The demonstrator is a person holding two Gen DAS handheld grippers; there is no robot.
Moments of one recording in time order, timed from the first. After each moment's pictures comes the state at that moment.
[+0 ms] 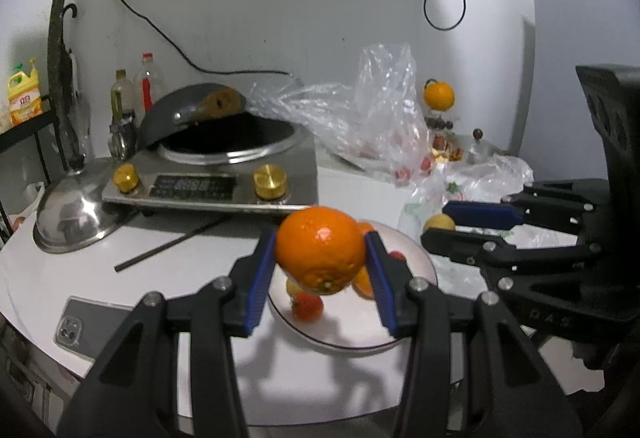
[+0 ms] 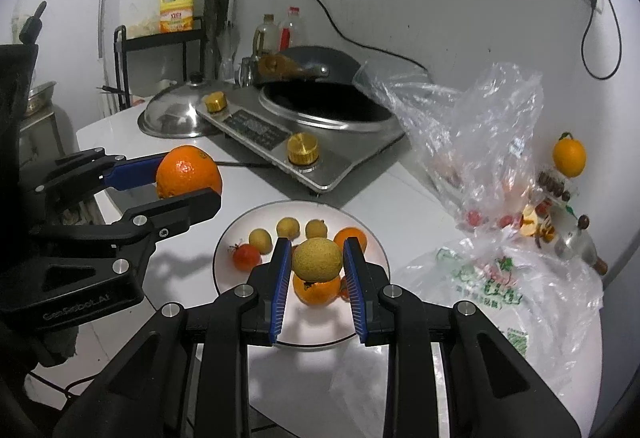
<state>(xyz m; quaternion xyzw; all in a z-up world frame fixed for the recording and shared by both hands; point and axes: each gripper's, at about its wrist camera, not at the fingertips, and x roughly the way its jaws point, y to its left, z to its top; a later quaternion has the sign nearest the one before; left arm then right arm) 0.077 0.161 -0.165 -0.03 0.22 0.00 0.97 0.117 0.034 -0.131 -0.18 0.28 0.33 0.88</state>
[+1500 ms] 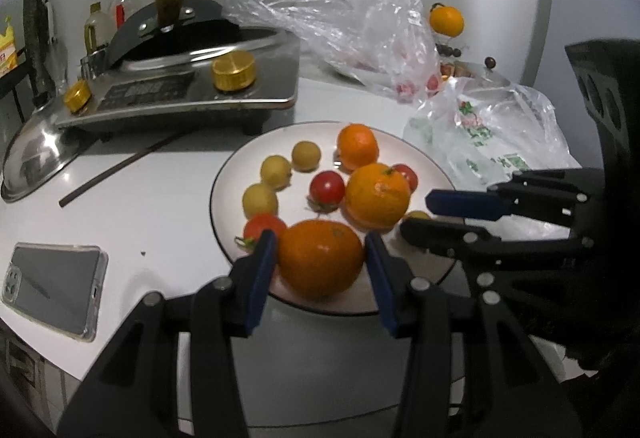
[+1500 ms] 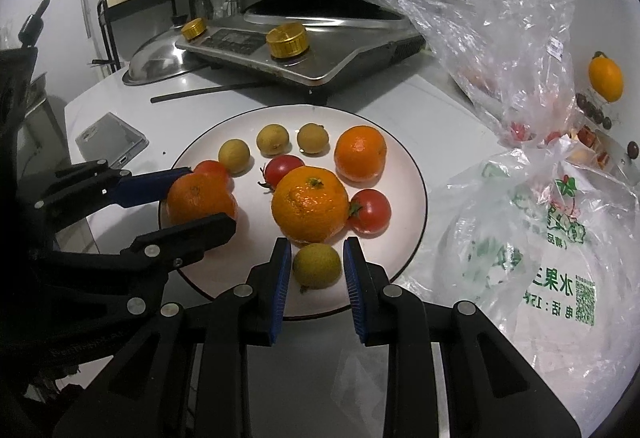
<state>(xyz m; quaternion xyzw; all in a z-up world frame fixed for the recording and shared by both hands) 0.123 0.140 -0.235 -0.04 0.34 -0.01 0.94 0.159 0.030 -0.210 -0.16 0.38 0.34 0.85</state>
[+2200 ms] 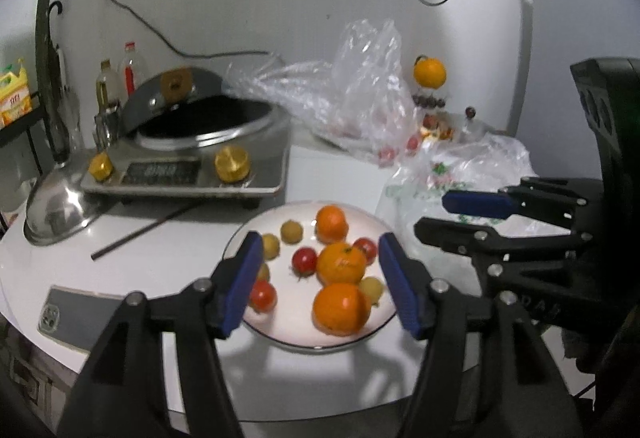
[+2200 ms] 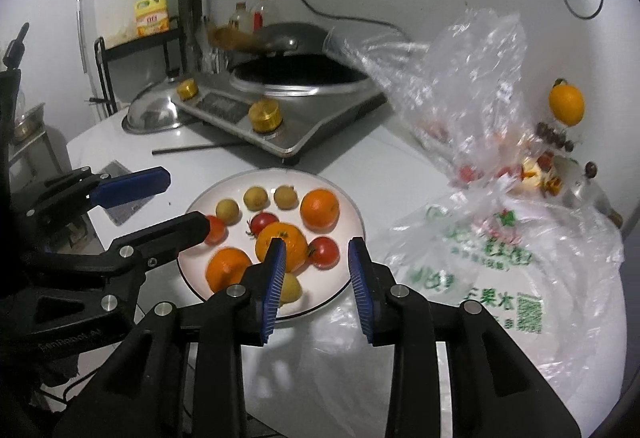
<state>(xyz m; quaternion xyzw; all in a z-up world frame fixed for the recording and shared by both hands) 0.093 0.116 -0.164 -0.02 0.25 0.00 0.97 0.138 -0.008 -0.143 -0.13 0.30 0.32 0.89</state>
